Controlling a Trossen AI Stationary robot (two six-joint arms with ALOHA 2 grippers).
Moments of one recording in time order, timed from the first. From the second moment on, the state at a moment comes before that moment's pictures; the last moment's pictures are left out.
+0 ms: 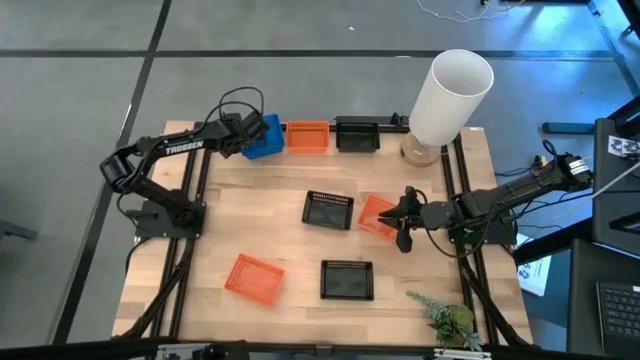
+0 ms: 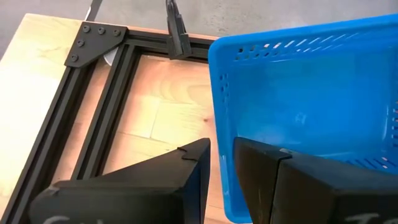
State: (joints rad) left arm 0.70 1.42 0.92 -0.69 -0.62 -0.98; right arm 0.31 0.90 0.43 -0.08 0.40 0.44
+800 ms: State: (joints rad) left arm 0.68 1.42 0.92 -0.69 -0.65 -1.01; right arm 0.31 0.90 0.43 -0.08 0.39 0.44
